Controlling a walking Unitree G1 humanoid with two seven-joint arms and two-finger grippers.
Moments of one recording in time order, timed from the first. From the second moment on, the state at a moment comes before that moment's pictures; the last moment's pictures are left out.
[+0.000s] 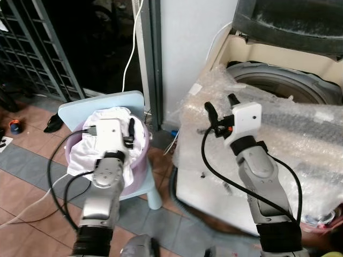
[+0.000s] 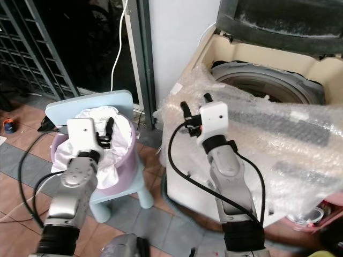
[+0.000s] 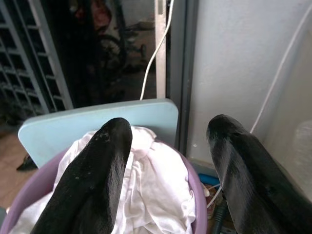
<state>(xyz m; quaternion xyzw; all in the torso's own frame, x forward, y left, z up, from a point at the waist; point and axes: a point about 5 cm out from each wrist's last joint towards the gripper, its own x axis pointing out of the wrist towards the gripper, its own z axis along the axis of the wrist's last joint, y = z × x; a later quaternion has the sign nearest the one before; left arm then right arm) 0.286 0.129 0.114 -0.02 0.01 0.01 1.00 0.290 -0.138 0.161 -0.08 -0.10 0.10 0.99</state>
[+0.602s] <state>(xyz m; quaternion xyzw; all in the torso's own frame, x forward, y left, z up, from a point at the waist) 0.275 0.127 0.116 -0.02 0.01 0.01 1.00 0.286 -0.141 0.142 -0.10 -0.03 0.10 0.99</state>
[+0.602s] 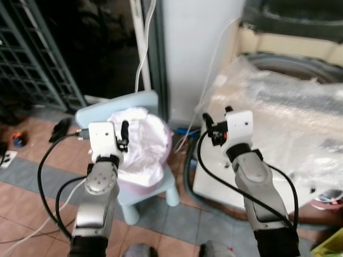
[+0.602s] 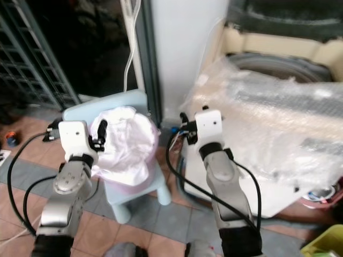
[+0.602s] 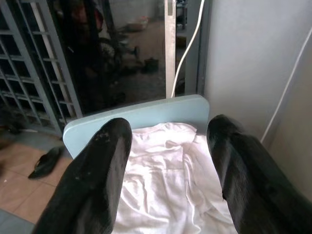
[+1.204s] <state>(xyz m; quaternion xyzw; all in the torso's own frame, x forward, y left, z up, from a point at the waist) 0.273 0.139 0.113 -0.03 0.02 0.02 1.00 0.289 -0.134 0.133 -0.09 0.00 0.12 0.99</state>
